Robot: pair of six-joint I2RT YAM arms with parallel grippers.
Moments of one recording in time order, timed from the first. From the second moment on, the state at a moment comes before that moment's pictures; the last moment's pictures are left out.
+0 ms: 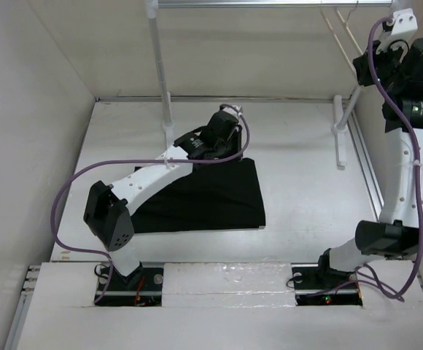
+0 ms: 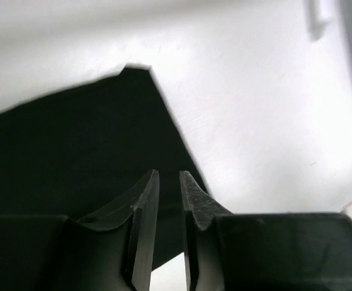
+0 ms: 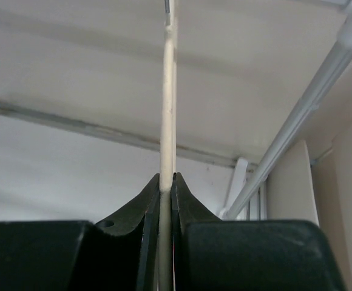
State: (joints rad) left arm -0.80 1.69 1.52 -0.53 -0.08 -0.54; right arm -0.17 1.54 2.04 -0.57 -0.33 -0.15
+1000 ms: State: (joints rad) left arm -0.96 2.11 2.21 -0.59 0.00 -0.69; right arm 0.36 0.86 1.01 -0.59 0.09 -0.10
